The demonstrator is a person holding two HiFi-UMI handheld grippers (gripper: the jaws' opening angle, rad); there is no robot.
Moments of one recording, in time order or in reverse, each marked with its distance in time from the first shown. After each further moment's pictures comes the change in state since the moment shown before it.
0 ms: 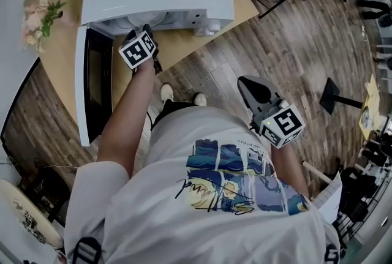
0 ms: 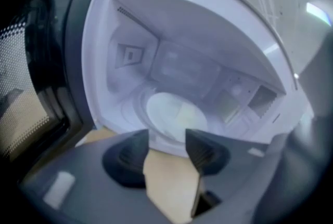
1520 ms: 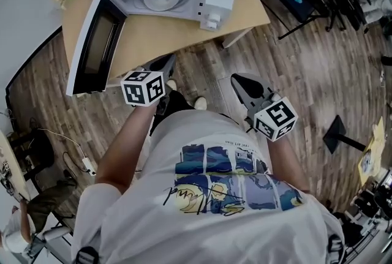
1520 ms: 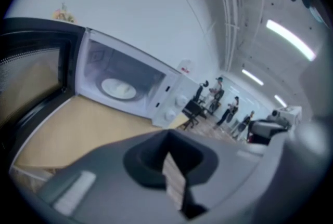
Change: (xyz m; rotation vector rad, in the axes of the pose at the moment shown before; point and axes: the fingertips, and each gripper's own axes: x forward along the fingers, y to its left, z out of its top) left arm -0.190 -0.135 -0.100 0.100 0.046 -0.410; right arm -0.030 -0.012 -0.042 -0.068 -0.038 0.275
